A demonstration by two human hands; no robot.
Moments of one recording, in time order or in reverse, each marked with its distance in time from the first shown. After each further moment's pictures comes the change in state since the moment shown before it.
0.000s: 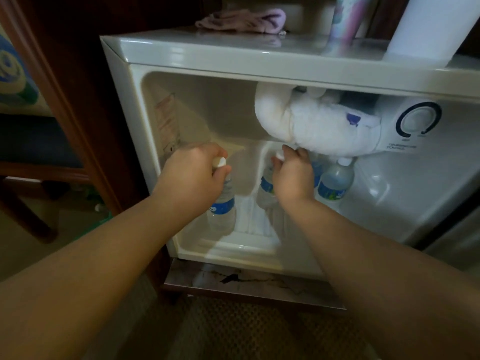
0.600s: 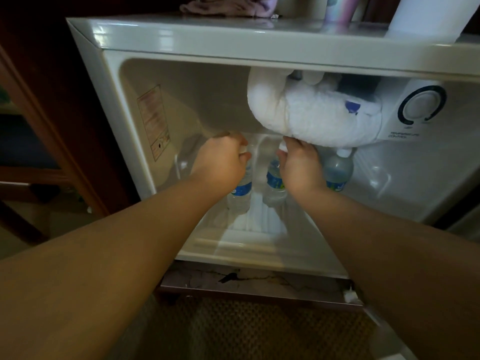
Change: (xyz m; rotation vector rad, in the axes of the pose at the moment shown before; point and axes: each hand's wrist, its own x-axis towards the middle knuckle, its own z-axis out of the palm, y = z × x) left_hand 0.054 0.011 0.073 -0.001 -0.098 0.021; right_hand 0.015 0.033 -0.002 -0.233 -0.059 -0.189
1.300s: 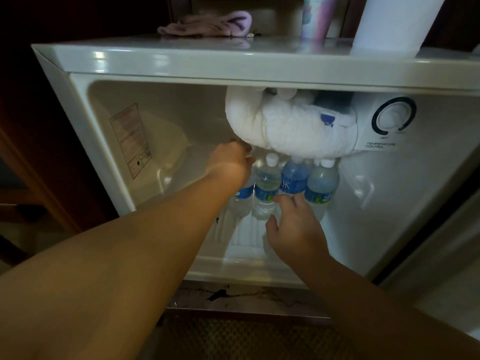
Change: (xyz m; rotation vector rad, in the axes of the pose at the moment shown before) left_hand 0.050 0.033 0.041 0.017 -0.118 -0.098; right_hand -0.105 0.004 -0.035 0.131 -0.197 0.101
